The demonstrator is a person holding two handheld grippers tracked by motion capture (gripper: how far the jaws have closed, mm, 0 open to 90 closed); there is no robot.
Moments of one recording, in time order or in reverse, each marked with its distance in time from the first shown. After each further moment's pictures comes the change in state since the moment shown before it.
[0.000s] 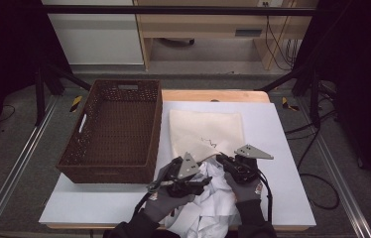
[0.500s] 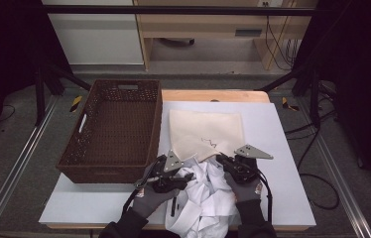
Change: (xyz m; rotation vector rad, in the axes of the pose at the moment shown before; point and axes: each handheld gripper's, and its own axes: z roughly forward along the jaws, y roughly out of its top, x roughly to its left) left arm 0.033 -0.040 0.024 0.126 0.023 -0.083; right arm 0.000 0.000 0.001 0.006 -0.001 0.000
